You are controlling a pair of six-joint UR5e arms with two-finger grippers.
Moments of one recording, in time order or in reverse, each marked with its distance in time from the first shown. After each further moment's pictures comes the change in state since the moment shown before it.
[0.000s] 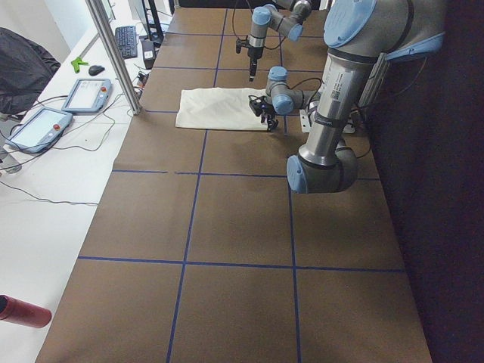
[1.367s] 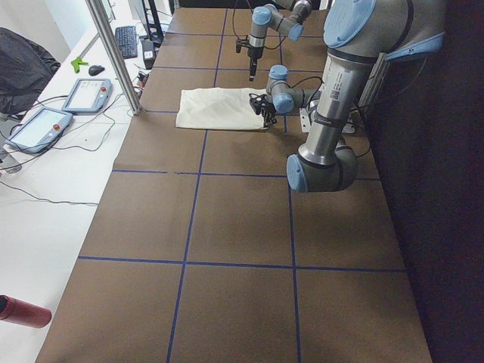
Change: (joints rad) left arm 0.006 0.004 -0.037 0.020 0.012 0.057; right arm -0.001 0.000 0.003 0.000 0.000 0.013
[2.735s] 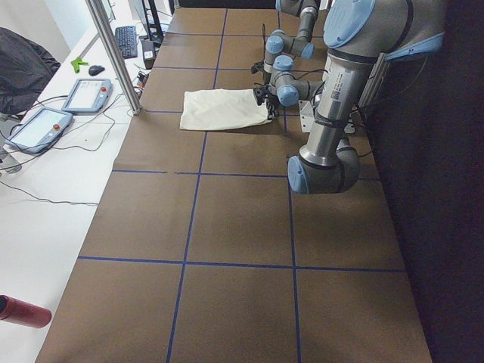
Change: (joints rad) left arm 0.008 0.009 -0.097 0.059 -0.008 0.116; right arm -0.200 -0.001 -0.179 0.151 -0.078 0.728
